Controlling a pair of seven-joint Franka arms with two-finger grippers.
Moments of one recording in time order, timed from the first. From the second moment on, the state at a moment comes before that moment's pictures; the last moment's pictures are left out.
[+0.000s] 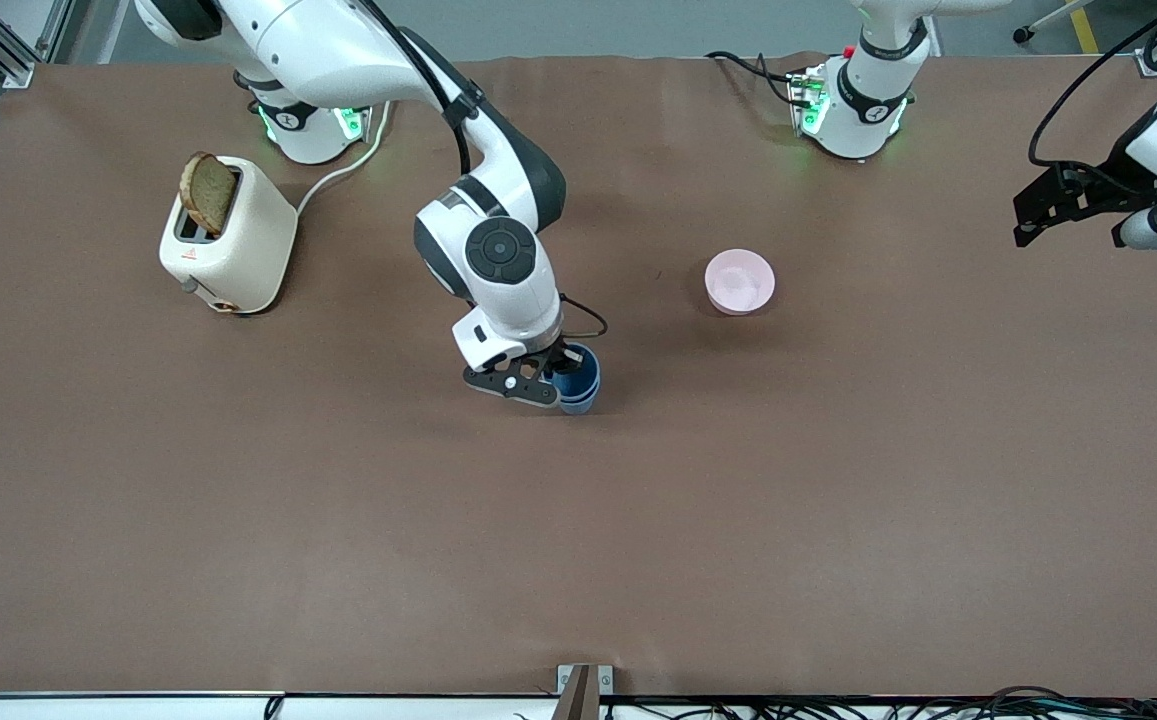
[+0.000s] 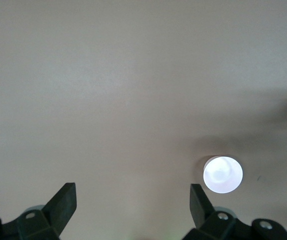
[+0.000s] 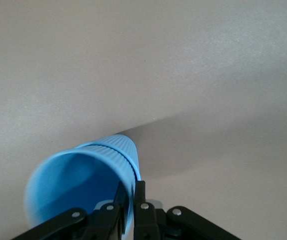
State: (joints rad) left arm -0.03 -0.07 -0.08 -1.58 0.04 1.53 -0.05; right arm 0.63 0.64 0.09 -1.46 -0.02 2.14 1.00
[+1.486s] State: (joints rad) left arm -0.03 -0.07 -0.07 -1.58 0.01 1.46 -0.04; right arm 0.21 0.22 -0.06 -1.38 -0.05 1.68 0.49
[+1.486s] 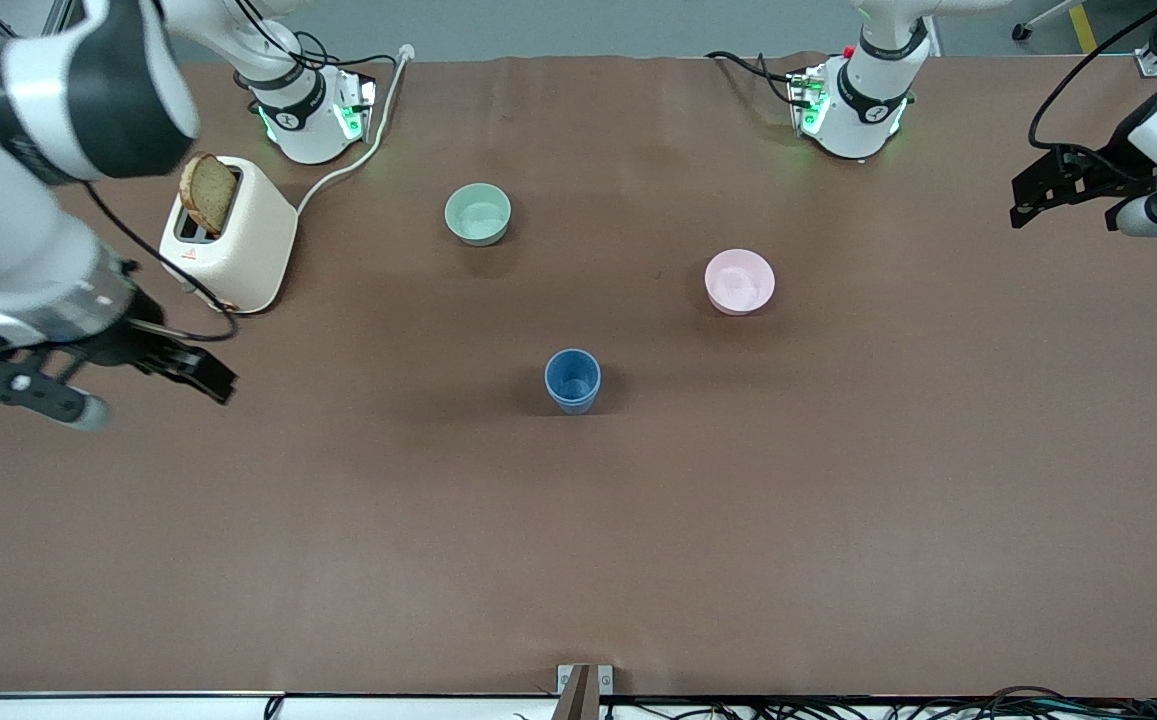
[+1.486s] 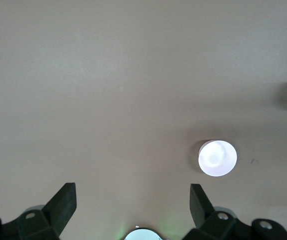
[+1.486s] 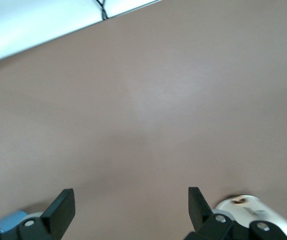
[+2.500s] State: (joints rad) left arm -0.03 -0.08 -0.07 -1.57 0.01 1.47 -0.04; right arm -0.08 0.05 -0.11 -1.47 0.05 1.47 -0.08
